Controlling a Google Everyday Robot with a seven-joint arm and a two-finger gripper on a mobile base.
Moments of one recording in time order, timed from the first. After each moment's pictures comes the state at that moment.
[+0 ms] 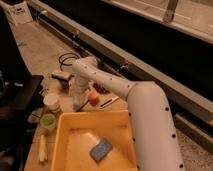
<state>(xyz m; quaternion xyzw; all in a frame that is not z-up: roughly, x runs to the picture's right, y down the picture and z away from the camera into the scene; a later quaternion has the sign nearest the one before) -0.173 0.057 0.880 -0.27 -0.30 -0.32 0.85</state>
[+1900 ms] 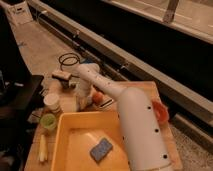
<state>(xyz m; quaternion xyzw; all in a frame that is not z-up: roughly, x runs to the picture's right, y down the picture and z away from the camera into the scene) -0.164 0.098 0.932 -0.34 -0.33 -0.29 0.83</state>
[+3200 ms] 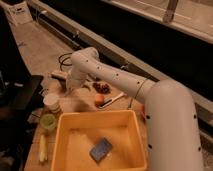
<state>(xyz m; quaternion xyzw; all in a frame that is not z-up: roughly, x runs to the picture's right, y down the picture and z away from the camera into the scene) -0.202 -0.004 0.801 -0.15 -0.33 -0.36 0.86</state>
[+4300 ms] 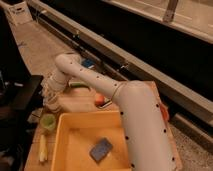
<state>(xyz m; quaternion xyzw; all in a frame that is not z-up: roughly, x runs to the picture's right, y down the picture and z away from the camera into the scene) -0.308 0.046 0.808 -0.17 -0.48 -0.40 0.76</state>
